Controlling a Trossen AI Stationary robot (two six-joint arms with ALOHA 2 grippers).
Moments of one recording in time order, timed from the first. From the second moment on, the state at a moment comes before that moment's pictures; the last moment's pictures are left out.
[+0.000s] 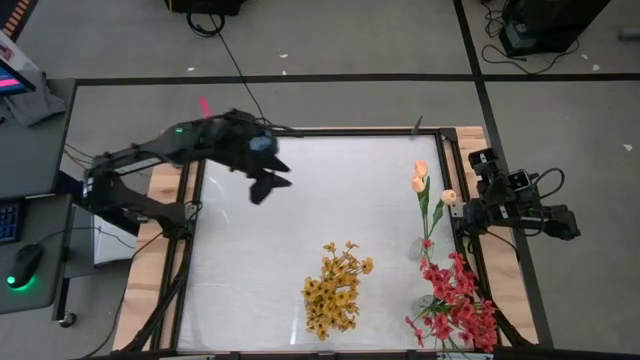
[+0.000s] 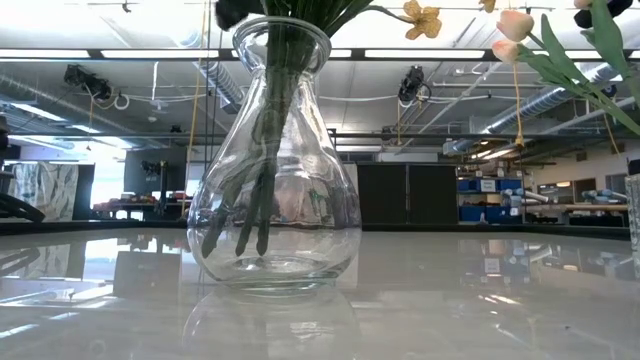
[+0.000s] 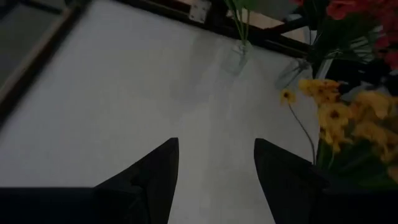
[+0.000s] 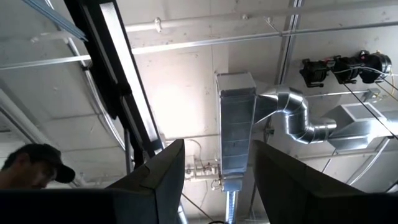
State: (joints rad) left arm 0.24 1.29 1.51 -0.88 0.23 -0.15; right arm -0.12 0.01 0.01 1.18 -0.03 0.21
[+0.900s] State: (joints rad) left arm 0.19 0.71 1.05 -0.42 0.17 -0.12; right arm -0.12 0.01 0.01 1.18 -0.03 0.21
